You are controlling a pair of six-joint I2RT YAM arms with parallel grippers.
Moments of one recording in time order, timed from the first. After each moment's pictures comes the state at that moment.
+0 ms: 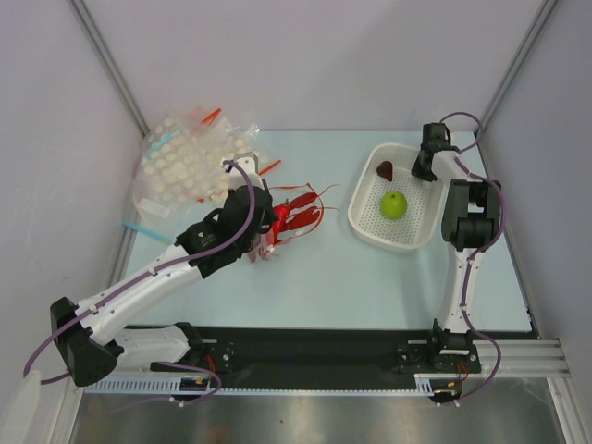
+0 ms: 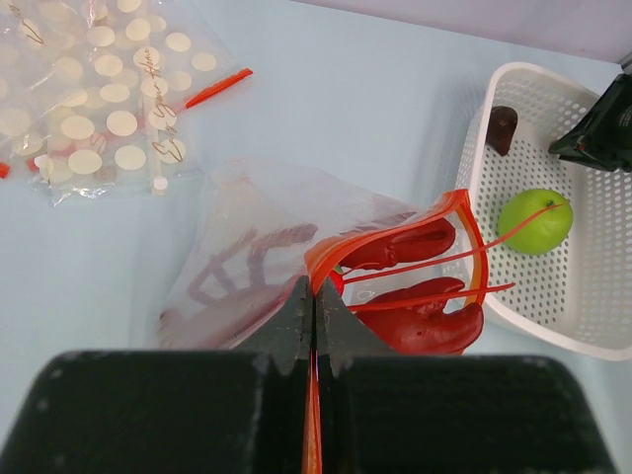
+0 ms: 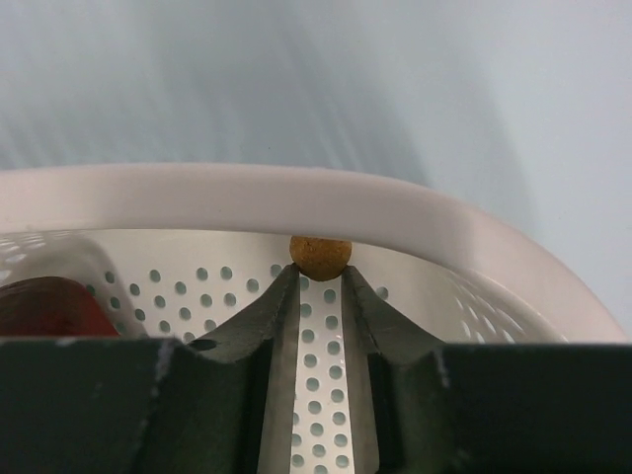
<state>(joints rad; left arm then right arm) -0.85 1.15 1.09 -0.36 -0.65 -0.55 -0.04 2.29 1.83 -0.44 0.19 0.36</state>
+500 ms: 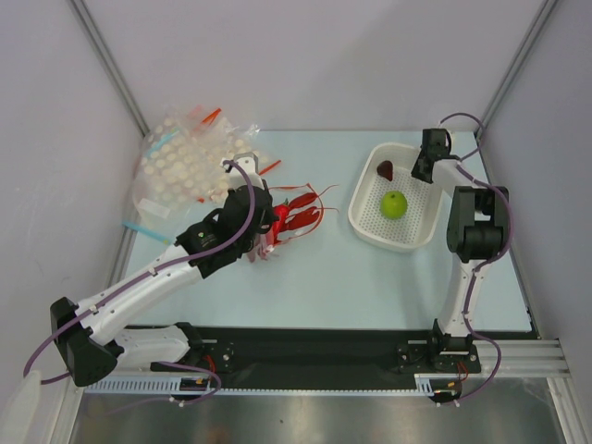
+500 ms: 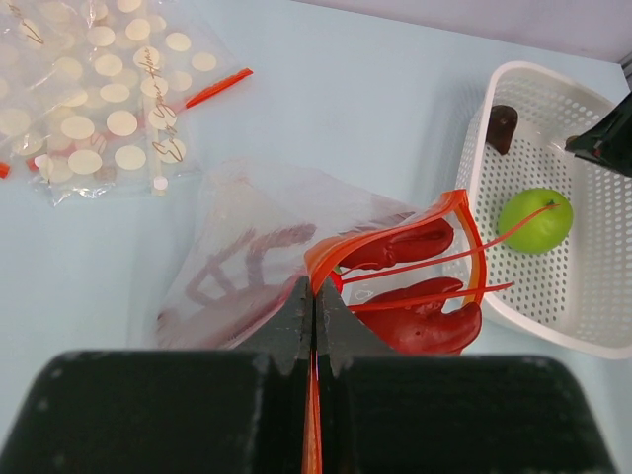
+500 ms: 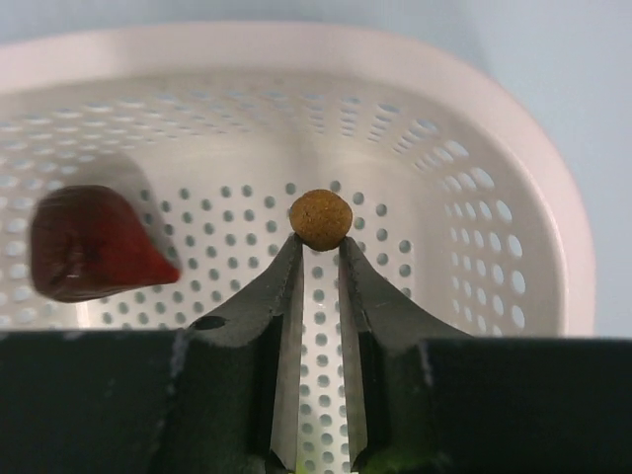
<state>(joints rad) -0.85 1.15 1.09 -0.36 -0.65 -0.55 -0.01 2.13 1.59 -0.27 0.23 0.35</state>
